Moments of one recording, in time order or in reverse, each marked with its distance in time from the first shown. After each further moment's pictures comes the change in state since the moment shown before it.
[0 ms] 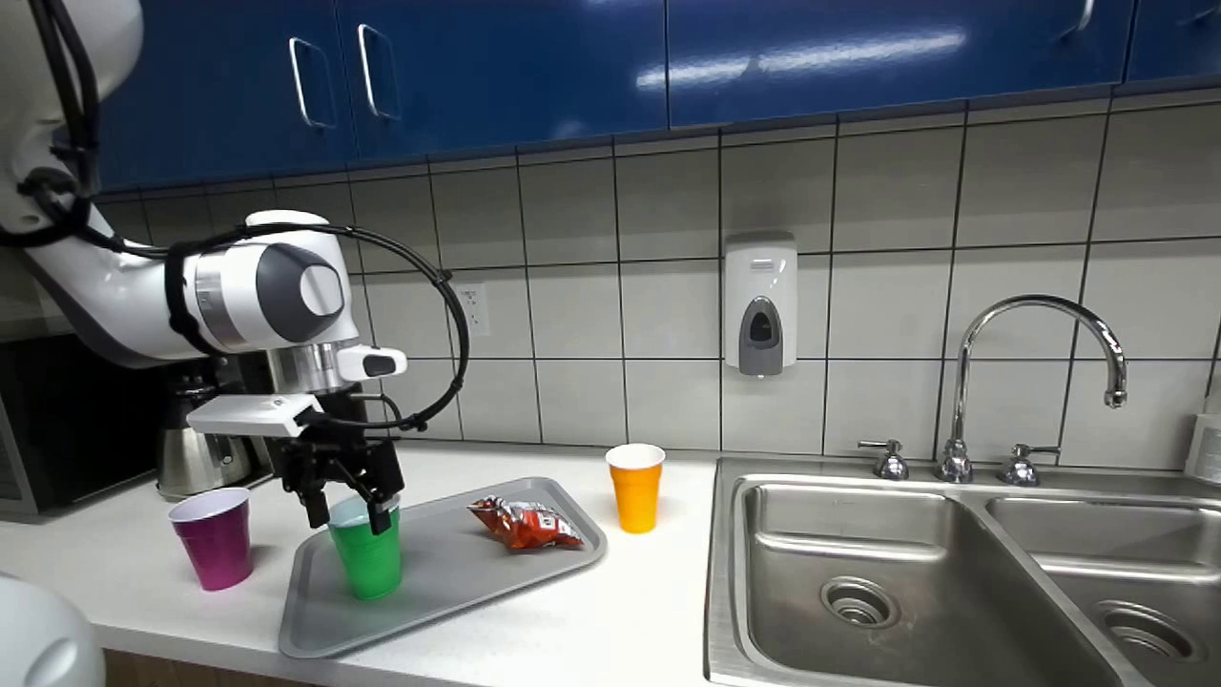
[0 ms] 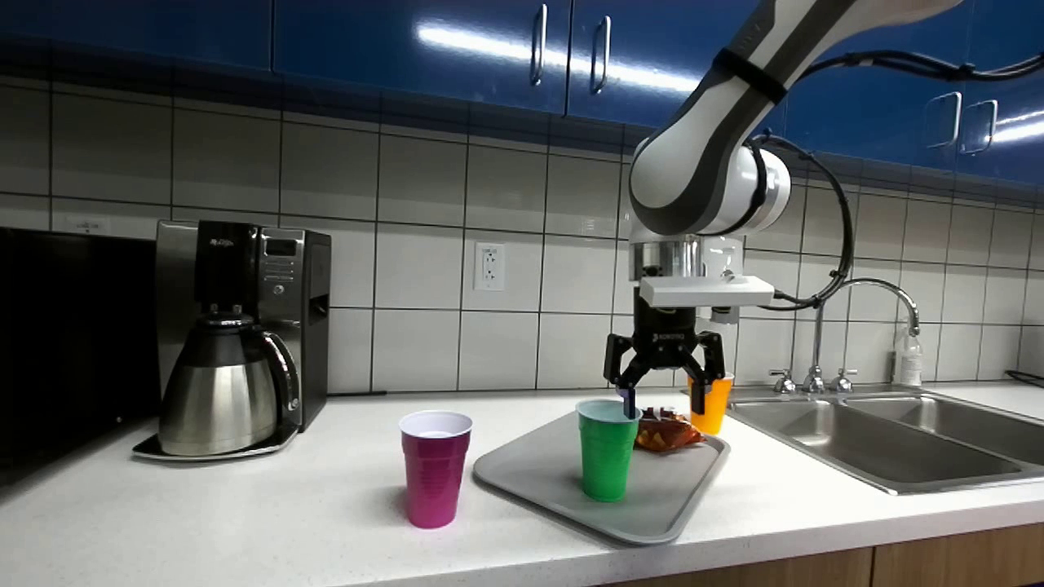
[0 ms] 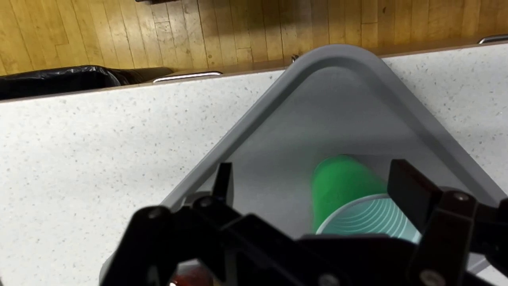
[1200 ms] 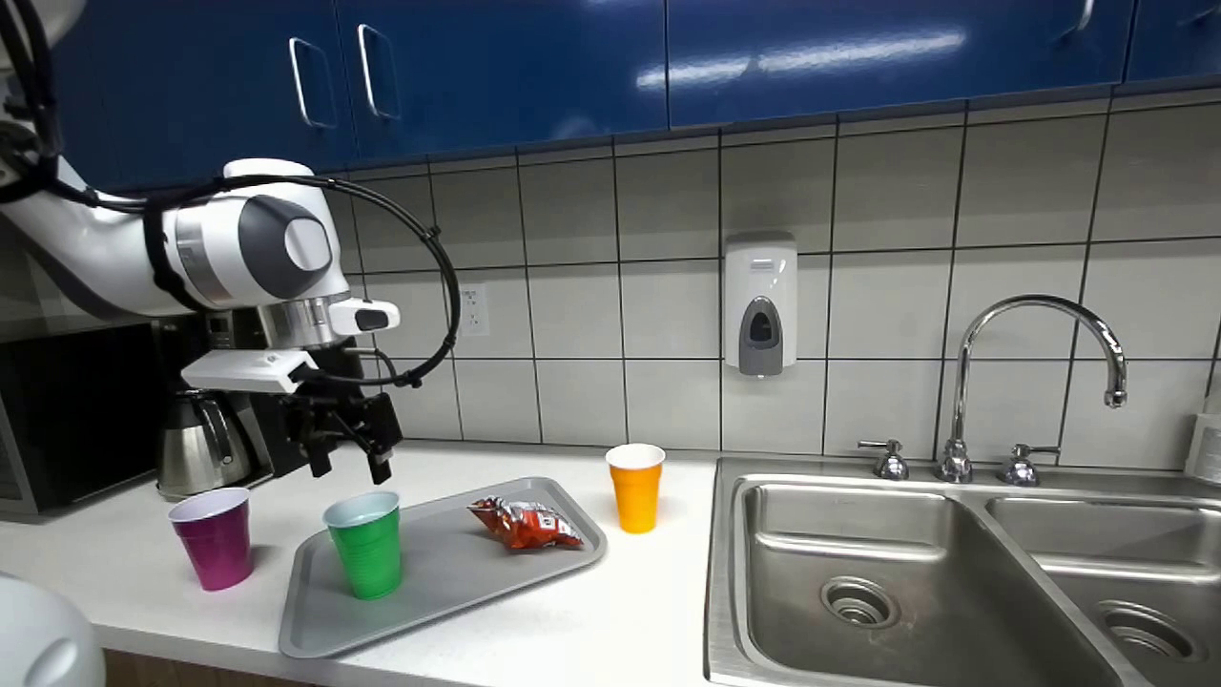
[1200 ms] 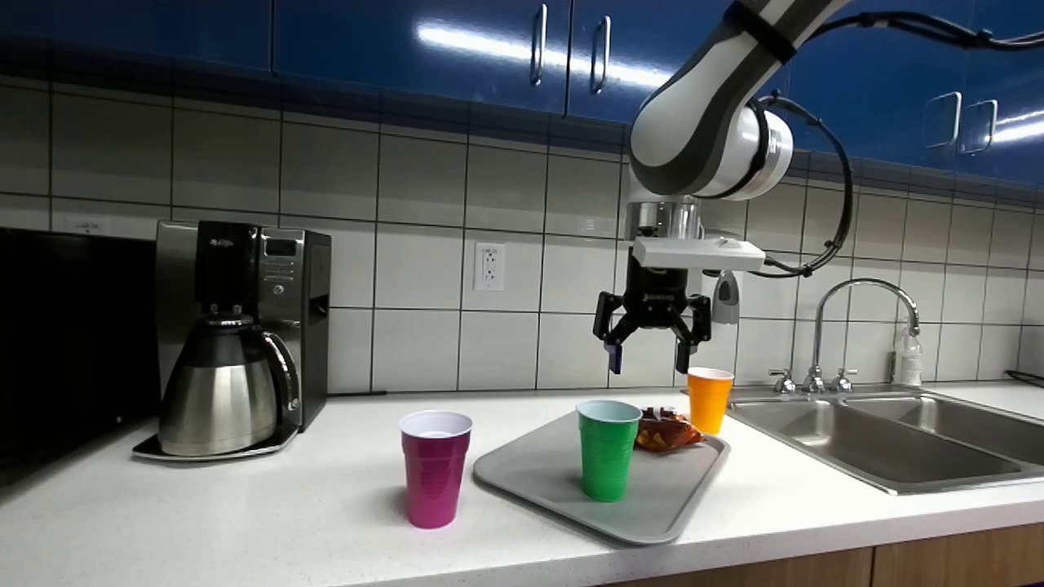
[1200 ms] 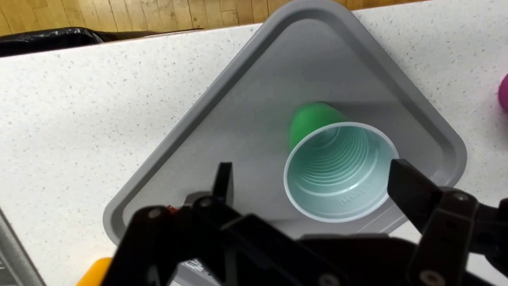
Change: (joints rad) arm 0.000 -0.084 0.005 0.033 0.013 -0.004 0.000
